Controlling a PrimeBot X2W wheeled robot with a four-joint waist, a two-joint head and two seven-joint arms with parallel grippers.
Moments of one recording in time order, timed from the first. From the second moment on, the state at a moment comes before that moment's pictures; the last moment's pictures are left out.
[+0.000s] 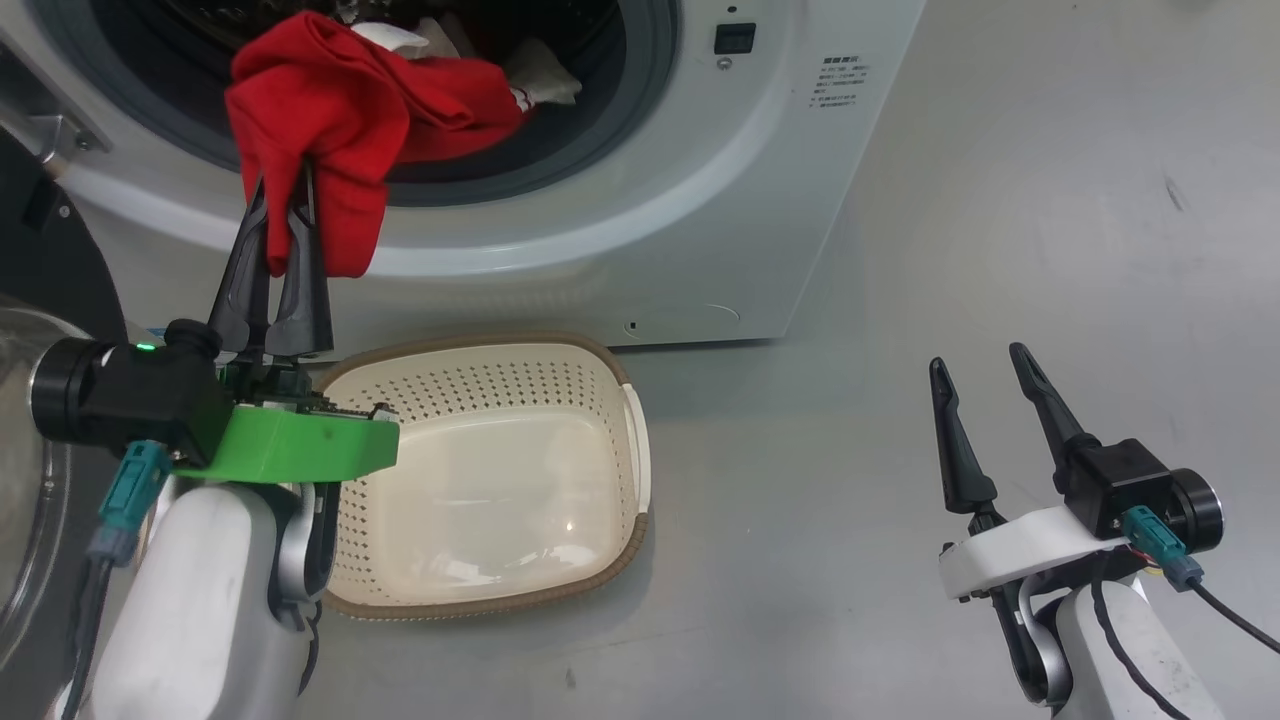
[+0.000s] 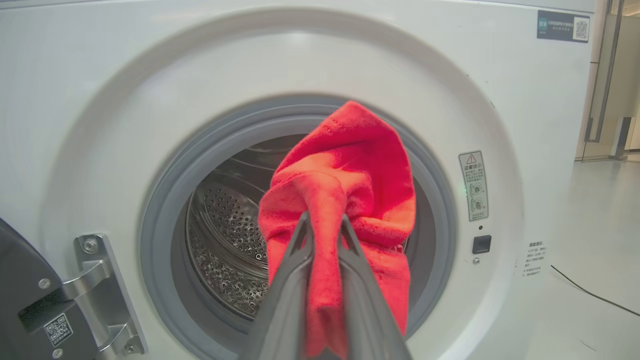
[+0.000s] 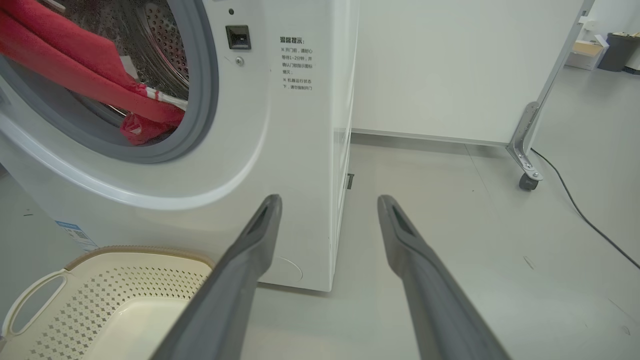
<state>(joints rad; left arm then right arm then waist) -0.39 0.11 -0.22 0.02 -0.31 0.07 -0.26 -0.14 -0.08 0.17 0.20 0.19 0.00 -0.26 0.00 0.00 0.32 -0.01</state>
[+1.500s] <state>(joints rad) -0.33 0.05 -0.29 0.46 -0.47 0.01 -0.16 -0.18 -0.08 0.21 0.12 0.17 0.03 -0.26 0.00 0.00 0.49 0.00</state>
